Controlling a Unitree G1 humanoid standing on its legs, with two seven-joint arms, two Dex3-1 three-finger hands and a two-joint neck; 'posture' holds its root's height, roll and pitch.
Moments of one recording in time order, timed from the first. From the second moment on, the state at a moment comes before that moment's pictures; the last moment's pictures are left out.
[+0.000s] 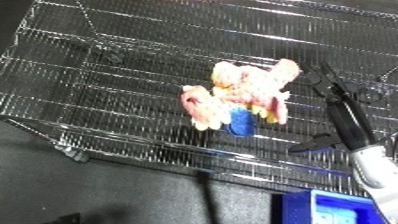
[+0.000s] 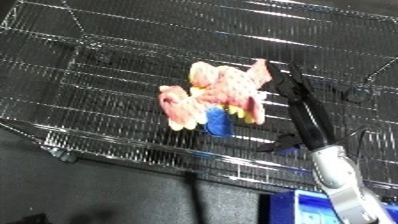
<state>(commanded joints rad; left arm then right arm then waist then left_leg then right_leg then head) 0.17 0.38 -0.10 0.10 -0.51 -0.13 0.20 -0.47 -0.75 0.25 0.23 -0.06 -0.07 -0.17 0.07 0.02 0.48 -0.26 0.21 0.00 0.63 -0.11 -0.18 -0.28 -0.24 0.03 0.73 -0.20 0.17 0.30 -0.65</state>
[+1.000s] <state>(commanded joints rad) 0.14 0.41 -0.18 0.08 -0.58 -0.18 0.21 -1.05 -0.69 0.60 0.92 -0.03 -0.01 -0.15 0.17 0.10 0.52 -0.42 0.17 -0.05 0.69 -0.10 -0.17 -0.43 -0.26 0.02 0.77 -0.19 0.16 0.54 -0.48</state>
